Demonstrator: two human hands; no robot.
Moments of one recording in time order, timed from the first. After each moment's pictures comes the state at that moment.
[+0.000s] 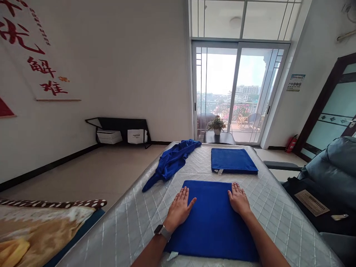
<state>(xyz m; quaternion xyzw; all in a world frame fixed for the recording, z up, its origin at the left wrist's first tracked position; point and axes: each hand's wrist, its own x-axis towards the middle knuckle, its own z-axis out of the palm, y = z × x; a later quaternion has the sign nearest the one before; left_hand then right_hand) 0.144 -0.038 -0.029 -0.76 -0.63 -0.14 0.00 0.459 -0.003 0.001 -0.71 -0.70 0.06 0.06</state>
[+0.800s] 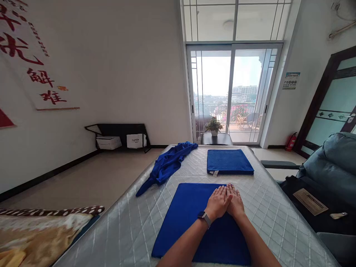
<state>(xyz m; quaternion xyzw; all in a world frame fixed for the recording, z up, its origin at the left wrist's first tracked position) 0.345 -0.008 -0.001 -0.86 -0.48 -0.17 -0.07 0.465 -0.007 -0.003 -0.69 -0.72 0.05 0.06</state>
